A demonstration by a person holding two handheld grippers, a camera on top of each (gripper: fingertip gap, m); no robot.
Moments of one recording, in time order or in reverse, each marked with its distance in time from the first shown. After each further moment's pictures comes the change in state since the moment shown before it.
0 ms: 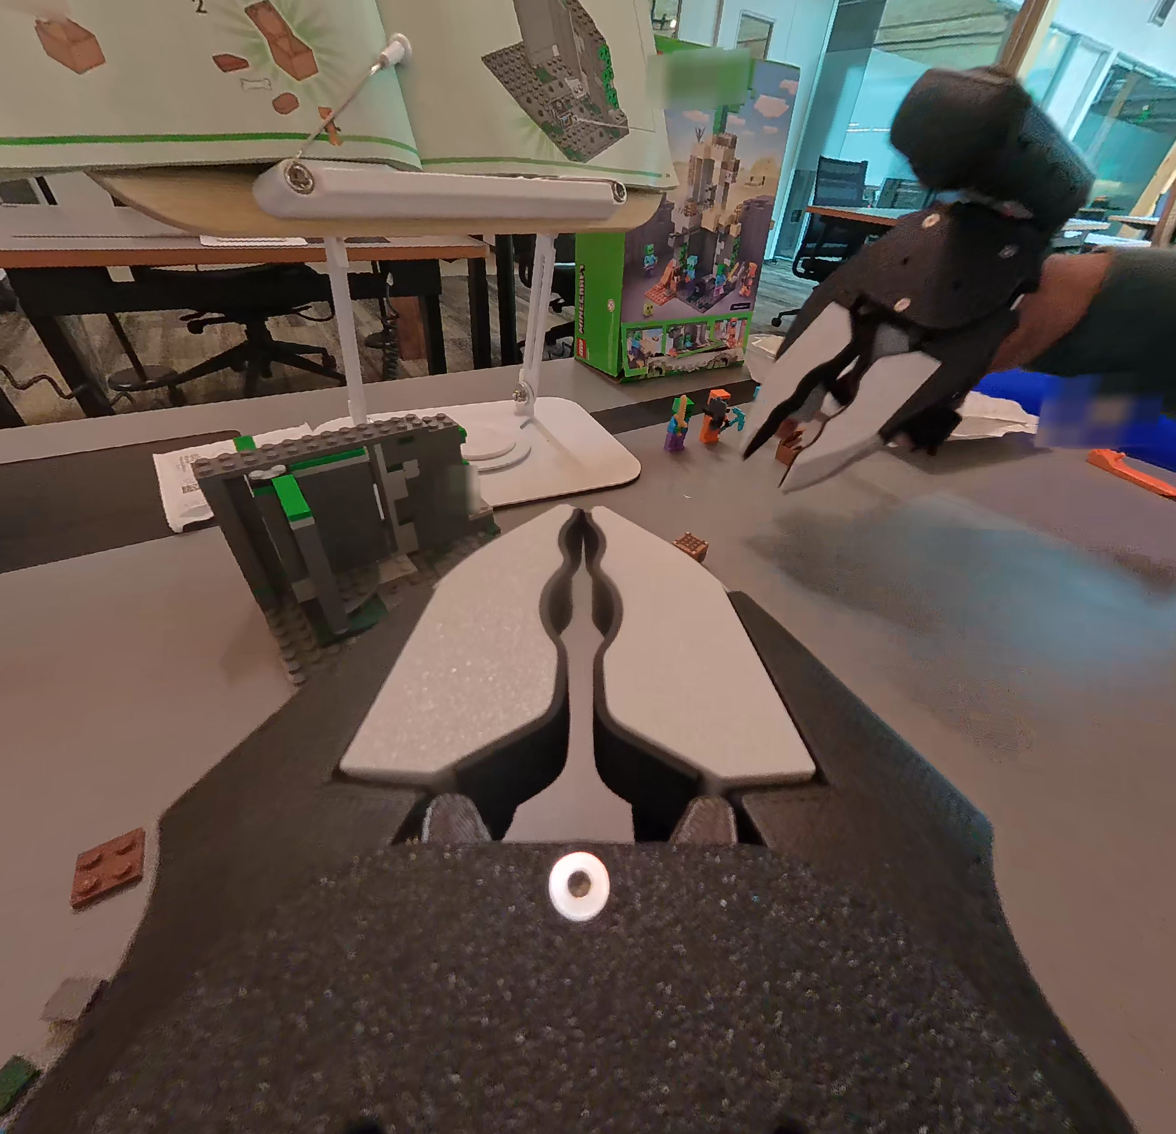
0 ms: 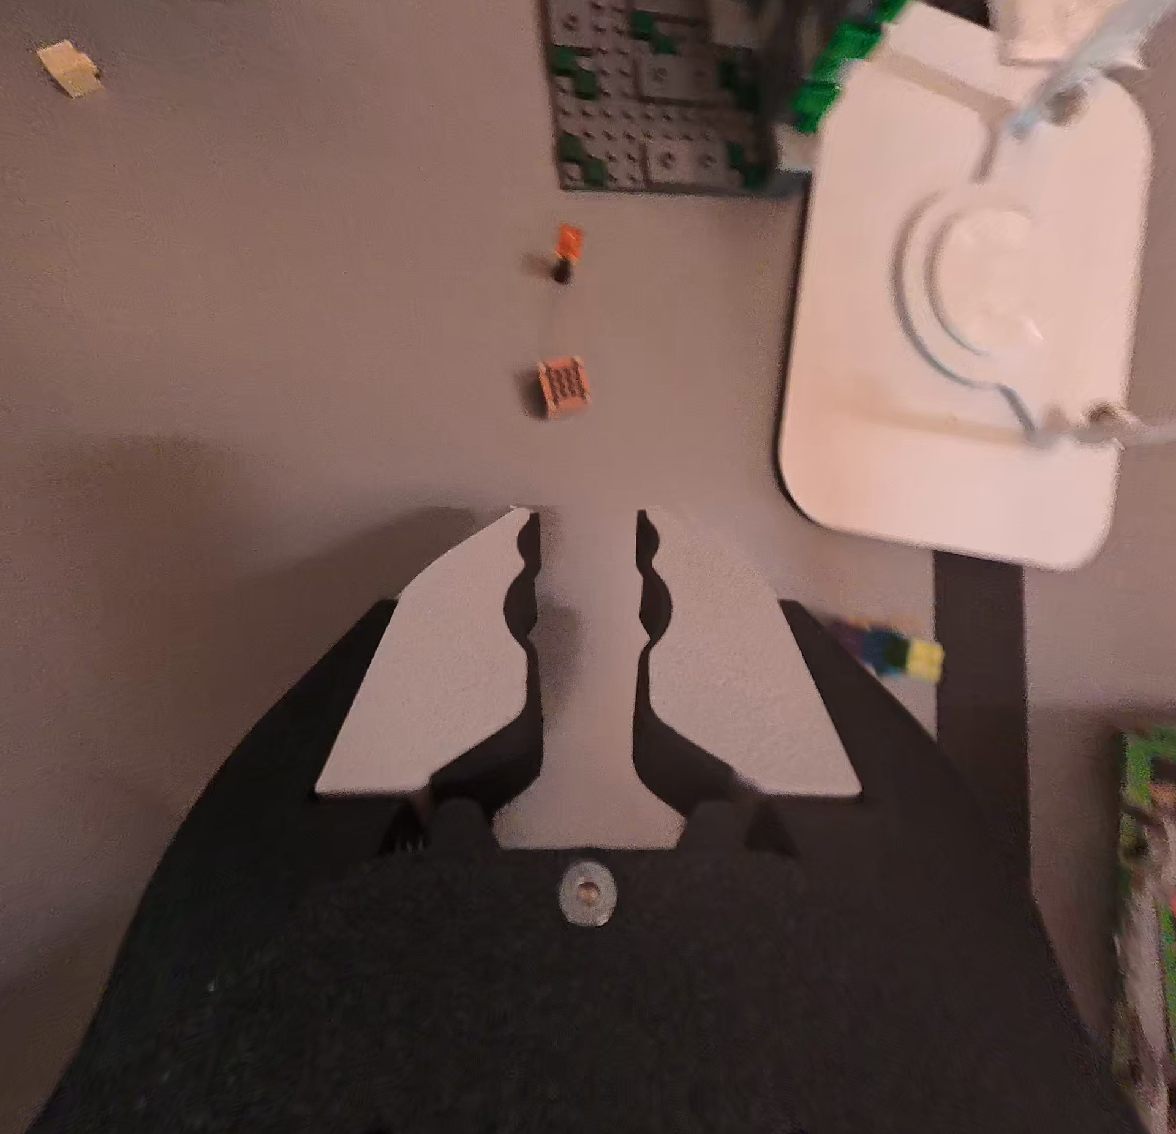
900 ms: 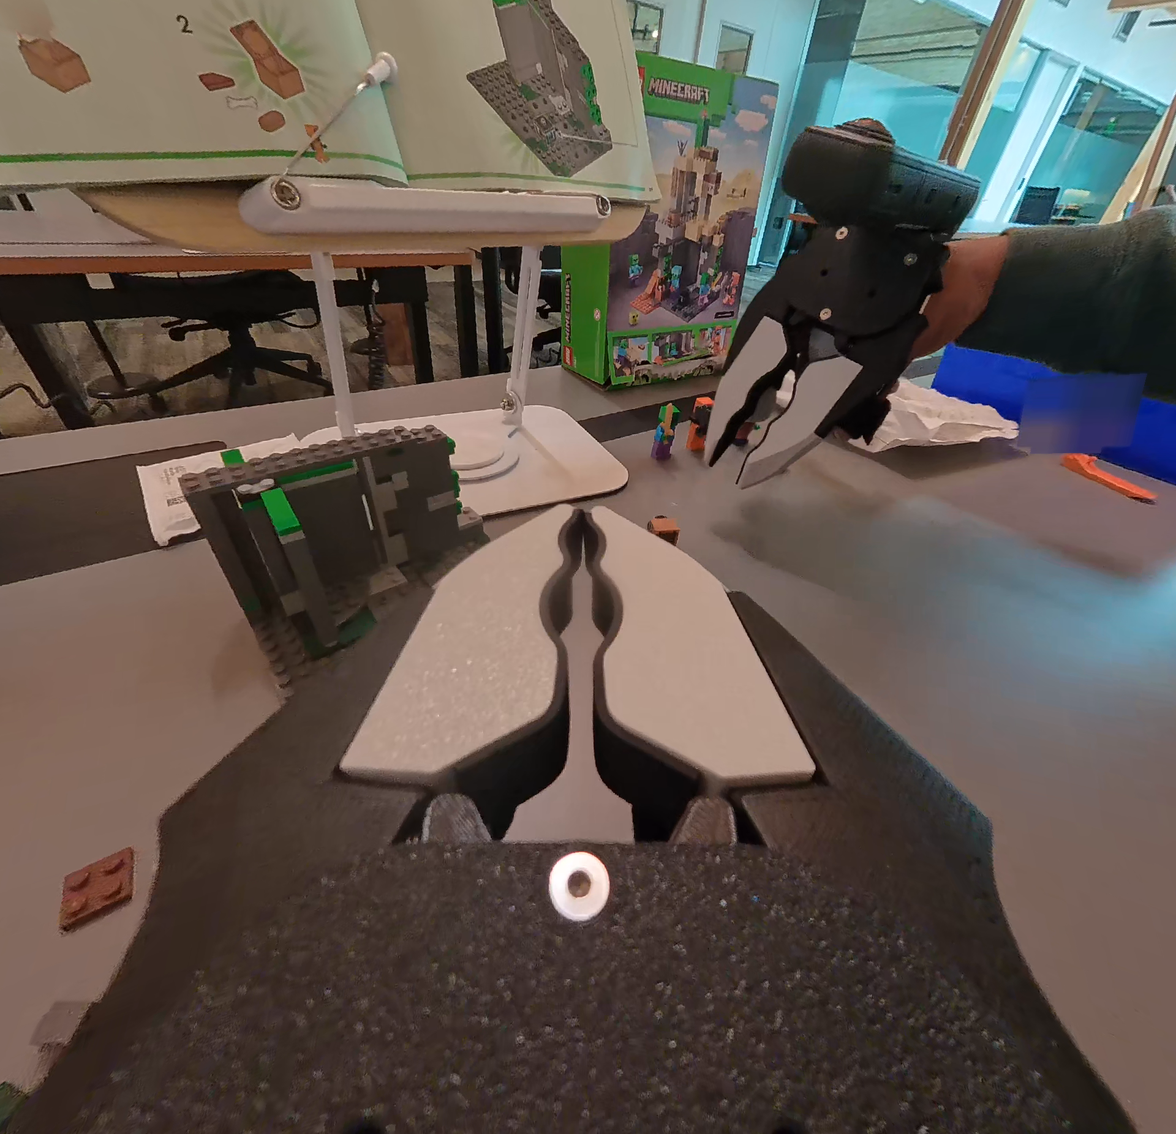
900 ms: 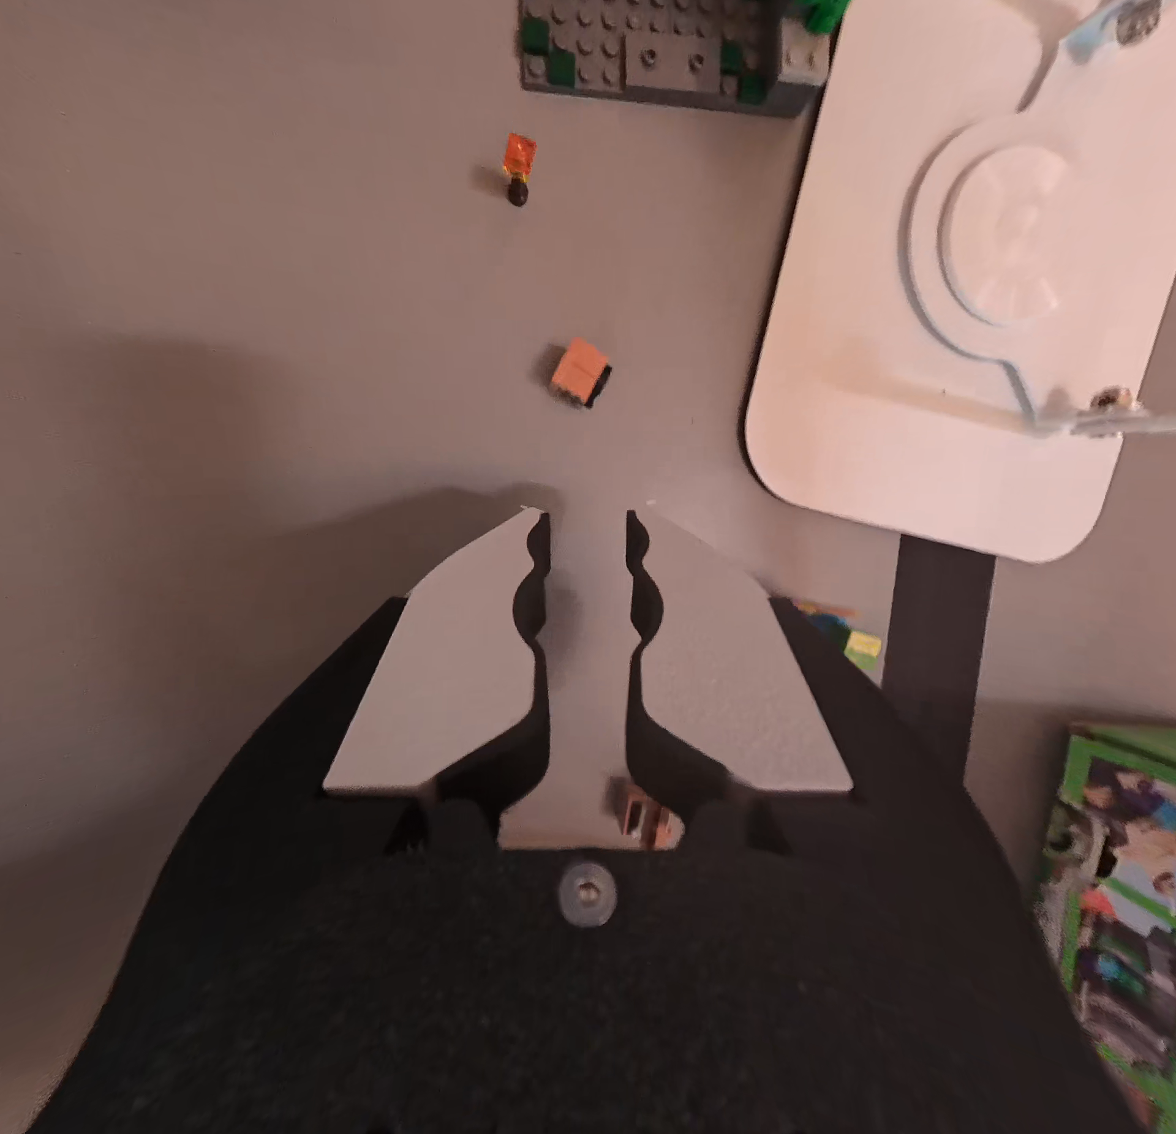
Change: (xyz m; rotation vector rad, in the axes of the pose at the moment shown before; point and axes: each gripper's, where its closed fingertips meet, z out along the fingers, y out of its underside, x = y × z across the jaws) left arm 0.004 -0.005 -0.001 0.008 0.024 -0.002; right arm 0.021 0.014 0.005 -0.116 -0.058 -0.056
